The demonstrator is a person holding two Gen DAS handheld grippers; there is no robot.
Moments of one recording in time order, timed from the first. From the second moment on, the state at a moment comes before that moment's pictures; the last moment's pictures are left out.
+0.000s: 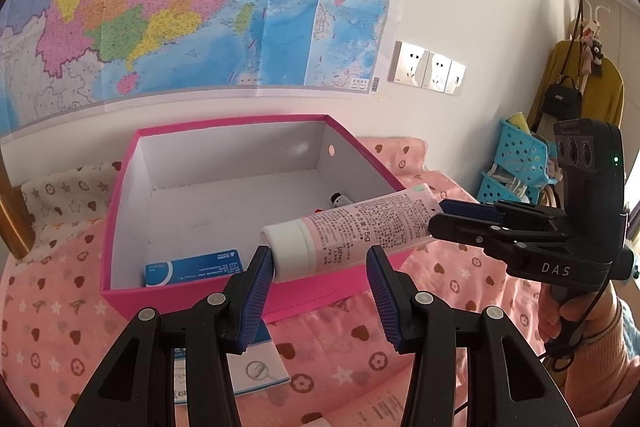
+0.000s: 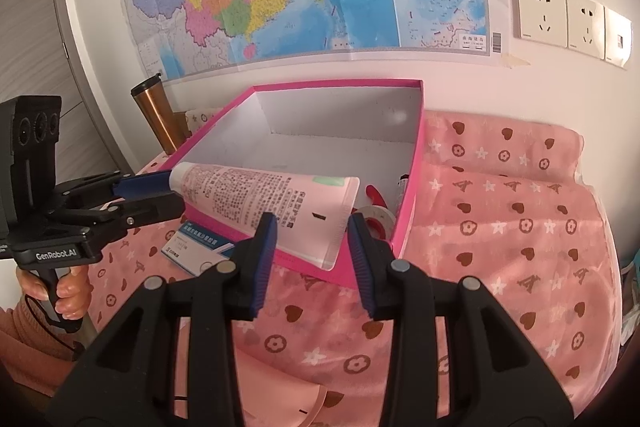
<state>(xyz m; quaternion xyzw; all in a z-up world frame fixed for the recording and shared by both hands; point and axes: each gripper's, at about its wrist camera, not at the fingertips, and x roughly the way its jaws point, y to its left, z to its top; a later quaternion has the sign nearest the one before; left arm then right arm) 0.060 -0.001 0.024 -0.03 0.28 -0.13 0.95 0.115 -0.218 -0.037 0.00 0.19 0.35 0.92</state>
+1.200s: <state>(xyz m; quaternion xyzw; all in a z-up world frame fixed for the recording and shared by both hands) 0.078 0.002 0.025 -0.03 0.28 -0.12 0.95 0.127 -0.213 -0.035 0.00 0.19 0.35 0.92</state>
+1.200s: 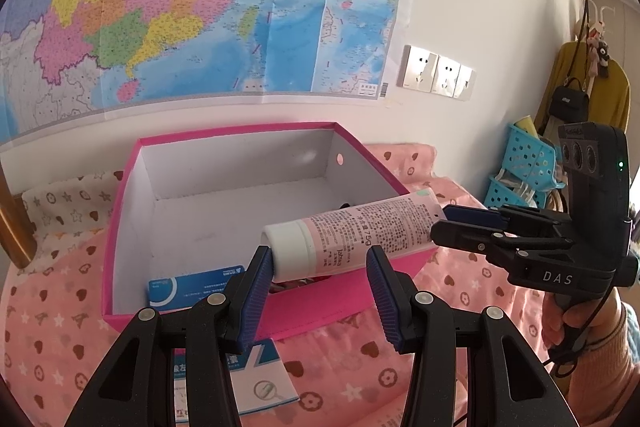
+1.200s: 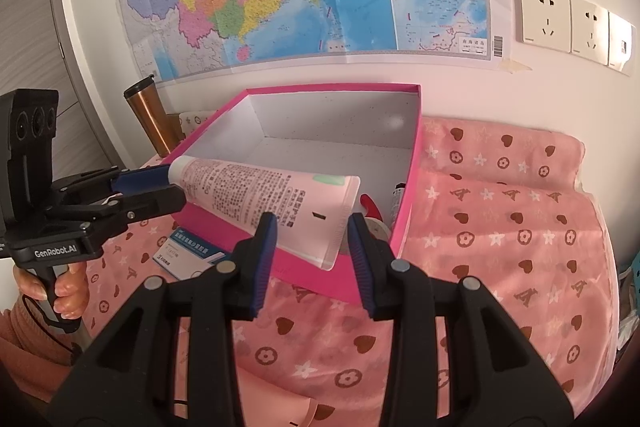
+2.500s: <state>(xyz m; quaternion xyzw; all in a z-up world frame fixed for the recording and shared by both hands) 0.107 0.004 0.014 -0.01 0.30 -0.10 0.95 0.157 -0.200 -0.040 -0.01 0.21 0.34 0.92</state>
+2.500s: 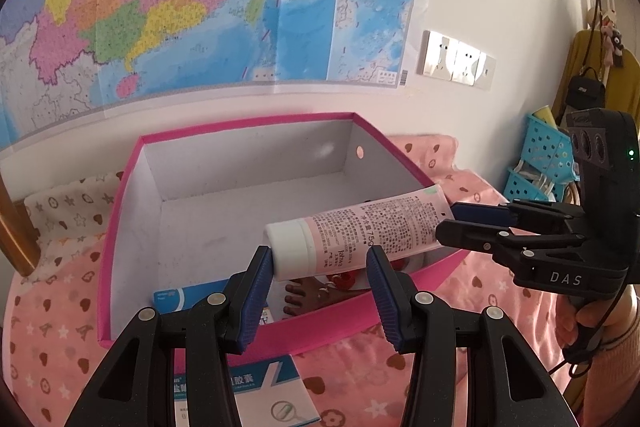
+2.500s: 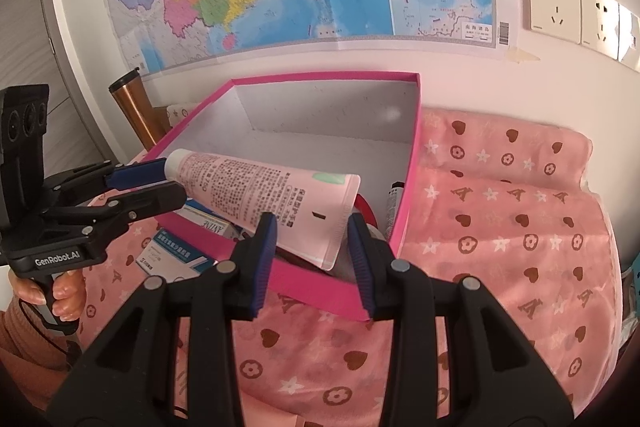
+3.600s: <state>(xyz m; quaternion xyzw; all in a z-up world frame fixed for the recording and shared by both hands) 0.128 0.013 -0.003 -0.03 0.33 -0.09 0.94 0.170 -0.190 -0.043 -0.03 0.22 0.32 0.92</state>
